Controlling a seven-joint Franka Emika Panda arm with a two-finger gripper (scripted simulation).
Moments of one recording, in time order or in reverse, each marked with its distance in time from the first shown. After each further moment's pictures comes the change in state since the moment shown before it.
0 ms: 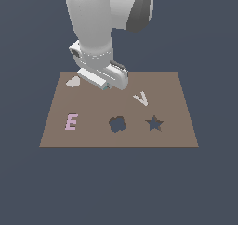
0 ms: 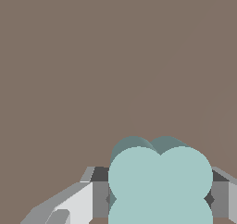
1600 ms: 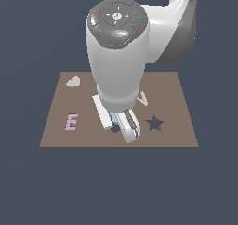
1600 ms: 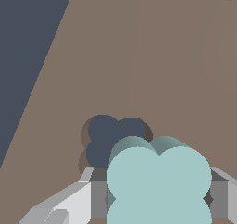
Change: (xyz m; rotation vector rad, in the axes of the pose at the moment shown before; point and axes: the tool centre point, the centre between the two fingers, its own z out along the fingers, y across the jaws) arm 0.084 -0.126 -0.009 0.001 -0.001 0.596
